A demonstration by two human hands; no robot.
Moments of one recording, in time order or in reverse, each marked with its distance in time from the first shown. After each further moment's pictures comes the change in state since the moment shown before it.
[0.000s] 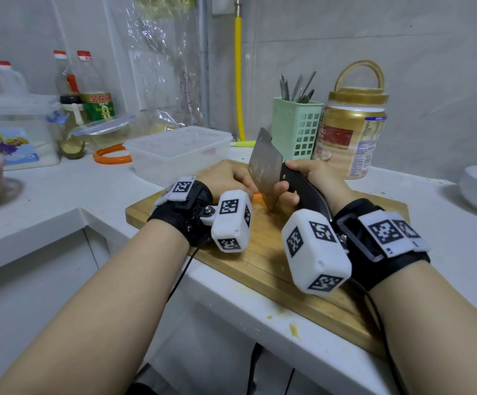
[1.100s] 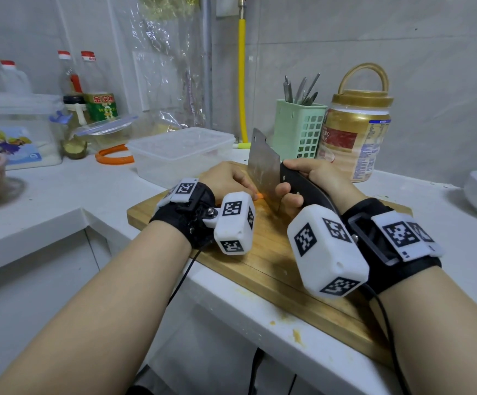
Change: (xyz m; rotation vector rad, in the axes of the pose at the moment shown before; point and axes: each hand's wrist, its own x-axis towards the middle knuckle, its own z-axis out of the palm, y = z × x) left_hand 0.000 -0.001 0.001 -0.054 0.058 0.007; right_hand -0.007 -0.006 0.006 -0.055 -0.011 0.015
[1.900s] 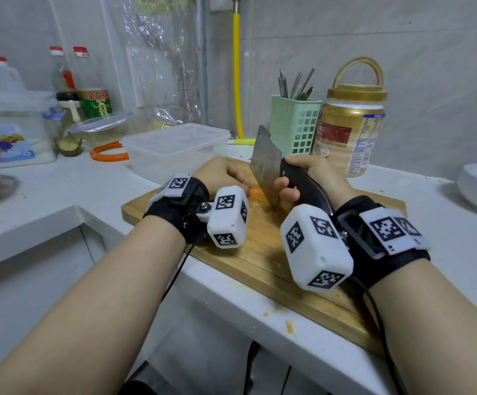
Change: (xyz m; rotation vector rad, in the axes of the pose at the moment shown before) left_hand 0.000 0.001 0.000 0.012 0.038 -0.057; right_hand 0.003 0.005 -0.008 0.090 0.045 -0.027
